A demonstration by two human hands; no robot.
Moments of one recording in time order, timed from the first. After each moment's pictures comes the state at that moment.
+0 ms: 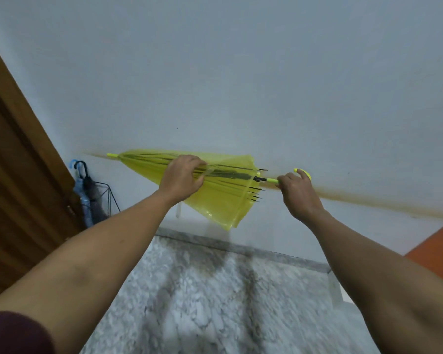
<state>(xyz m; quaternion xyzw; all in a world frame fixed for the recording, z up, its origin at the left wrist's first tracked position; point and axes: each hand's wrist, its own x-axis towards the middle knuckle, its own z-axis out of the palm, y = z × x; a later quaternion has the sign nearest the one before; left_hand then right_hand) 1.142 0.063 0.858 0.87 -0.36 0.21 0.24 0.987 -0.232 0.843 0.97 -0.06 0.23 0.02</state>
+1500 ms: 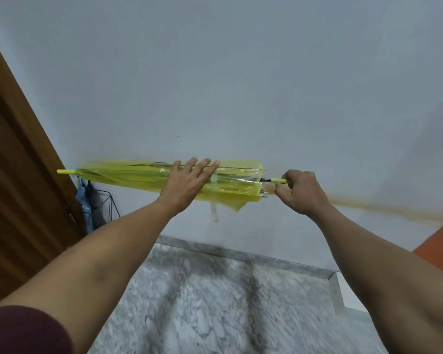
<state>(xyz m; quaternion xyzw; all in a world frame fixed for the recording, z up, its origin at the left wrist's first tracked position) 1.106 0.072 0.874 0.88 -0.40 0.23 -0.11 0.950 -0.214 0.897 0.95 -0.11 0.24 -0.18</state>
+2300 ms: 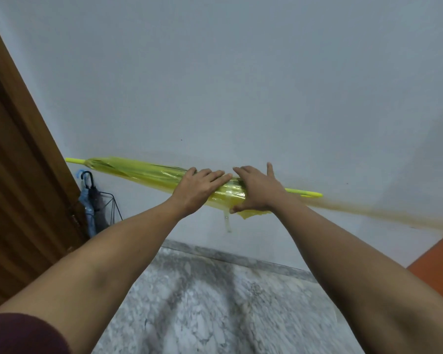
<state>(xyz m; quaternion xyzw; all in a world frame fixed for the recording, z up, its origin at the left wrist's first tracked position) 1.097 0.060 0.889 0.84 -0.49 0.22 -0.07 1.010 -0.135 0.917 1.00 0.01 0.03 -0.01</state>
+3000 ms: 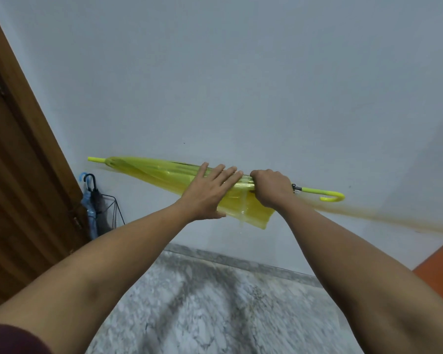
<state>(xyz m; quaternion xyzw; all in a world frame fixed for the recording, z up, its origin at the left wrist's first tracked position) 1.088 0.051 0.893 0.84 -0.48 0.23 -0.11 1.012 -0.138 0.925 0.99 -0.10 0.11 0.04</state>
